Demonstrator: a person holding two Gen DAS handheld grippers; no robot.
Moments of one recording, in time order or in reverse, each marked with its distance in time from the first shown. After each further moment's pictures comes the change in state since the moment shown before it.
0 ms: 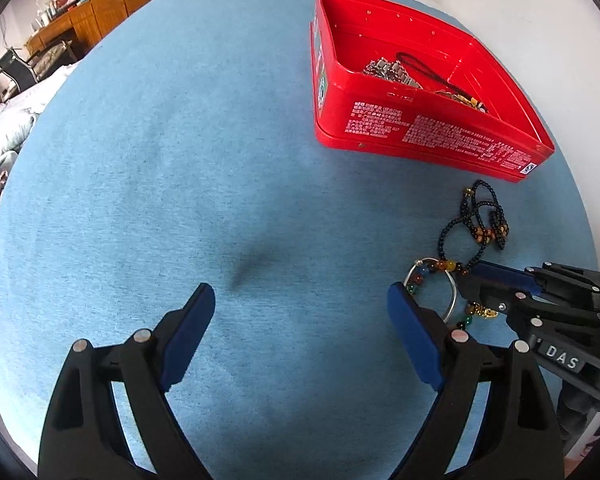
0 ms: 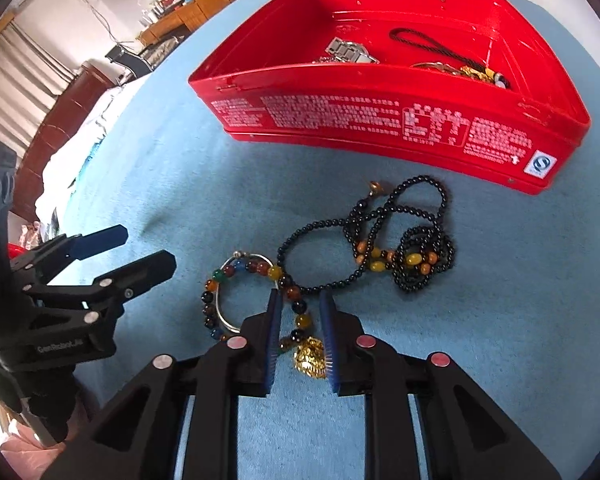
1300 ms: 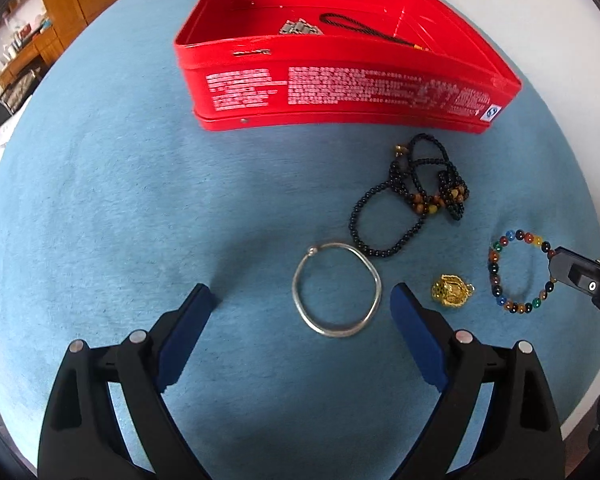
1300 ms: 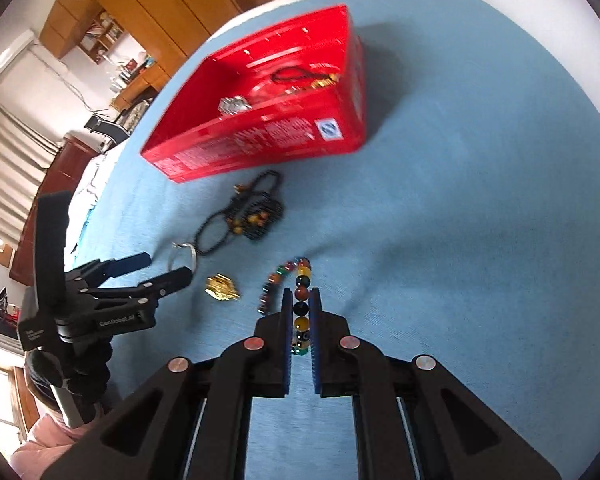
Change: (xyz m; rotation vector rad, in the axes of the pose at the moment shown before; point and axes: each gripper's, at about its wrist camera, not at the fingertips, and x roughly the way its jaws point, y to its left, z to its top) left arm 0.030 -0.076 0.001 0.141 0.058 0.008; right arm -0.075 -0.097 -0.059 0.219 -0.135 0.024
